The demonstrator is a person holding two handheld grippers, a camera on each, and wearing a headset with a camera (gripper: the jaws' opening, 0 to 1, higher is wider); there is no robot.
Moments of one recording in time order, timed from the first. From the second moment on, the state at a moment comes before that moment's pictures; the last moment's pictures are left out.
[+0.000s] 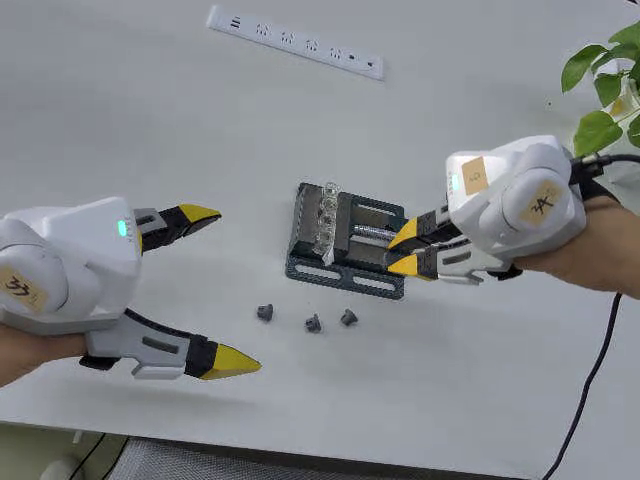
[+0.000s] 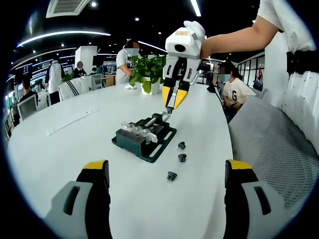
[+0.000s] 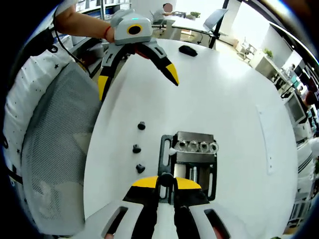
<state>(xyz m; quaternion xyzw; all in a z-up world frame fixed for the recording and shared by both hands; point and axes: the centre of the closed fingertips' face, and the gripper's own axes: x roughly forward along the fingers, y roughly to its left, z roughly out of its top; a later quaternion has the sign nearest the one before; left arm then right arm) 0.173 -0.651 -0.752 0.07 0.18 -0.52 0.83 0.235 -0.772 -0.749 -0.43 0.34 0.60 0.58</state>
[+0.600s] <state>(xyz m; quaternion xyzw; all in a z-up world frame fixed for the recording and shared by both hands) 0.177 -0.655 -0.755 0.07 0.18 -0.52 0.83 0.301 -0.727 -0.743 -0.44 0.33 0.60 0.59</state>
